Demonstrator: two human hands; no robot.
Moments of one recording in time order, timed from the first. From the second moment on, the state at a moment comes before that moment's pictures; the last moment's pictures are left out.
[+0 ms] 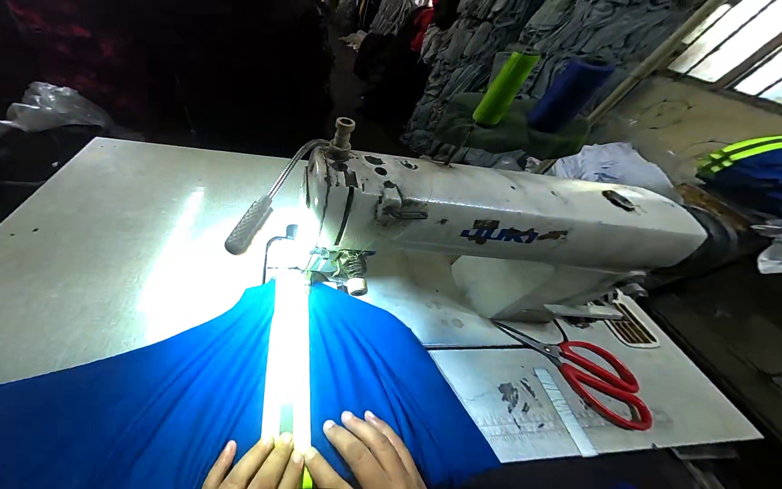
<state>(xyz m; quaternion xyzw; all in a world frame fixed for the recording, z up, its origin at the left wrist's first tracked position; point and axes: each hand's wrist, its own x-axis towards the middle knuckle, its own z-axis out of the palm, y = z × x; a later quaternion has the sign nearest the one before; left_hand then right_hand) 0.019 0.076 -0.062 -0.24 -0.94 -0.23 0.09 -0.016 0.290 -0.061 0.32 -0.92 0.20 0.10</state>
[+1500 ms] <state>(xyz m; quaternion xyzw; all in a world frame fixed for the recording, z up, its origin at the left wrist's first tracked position) -0.102 0.060 -0.058 -0.28 -0.93 -0.18 0.14 -0.116 0.278 -0.053 0.32 -0.92 0.15 0.15</state>
